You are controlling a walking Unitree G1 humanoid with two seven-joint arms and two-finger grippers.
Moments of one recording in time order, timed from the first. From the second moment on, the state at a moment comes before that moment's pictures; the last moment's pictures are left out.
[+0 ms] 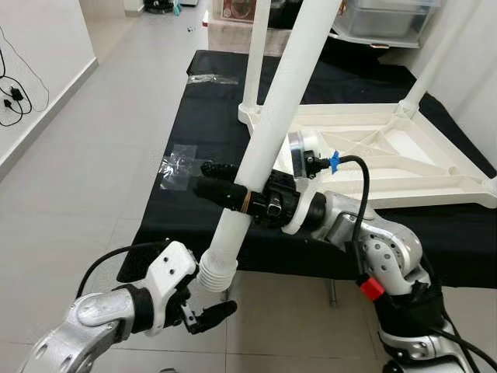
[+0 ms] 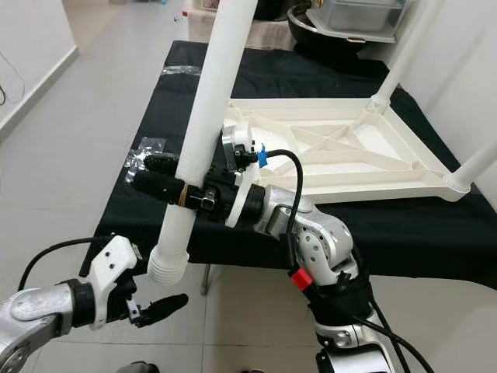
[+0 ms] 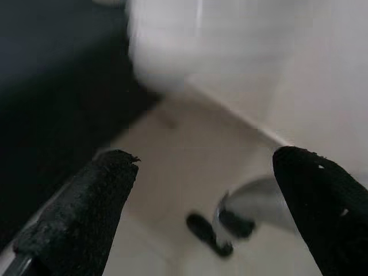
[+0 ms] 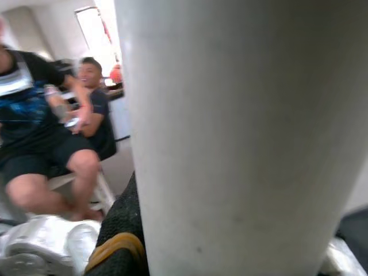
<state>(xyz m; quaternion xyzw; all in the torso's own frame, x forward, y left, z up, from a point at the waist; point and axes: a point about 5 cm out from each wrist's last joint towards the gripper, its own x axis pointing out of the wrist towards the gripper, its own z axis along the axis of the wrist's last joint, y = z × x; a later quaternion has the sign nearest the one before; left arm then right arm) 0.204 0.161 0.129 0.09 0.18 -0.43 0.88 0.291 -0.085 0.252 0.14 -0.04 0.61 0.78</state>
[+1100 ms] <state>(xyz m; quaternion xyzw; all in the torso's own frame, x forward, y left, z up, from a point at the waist) 0.188 0.091 0.161 -0.01 0.06 -0.38 0.92 0.404 -0.135 0.275 -0.14 -0.22 -0.03 0.97</state>
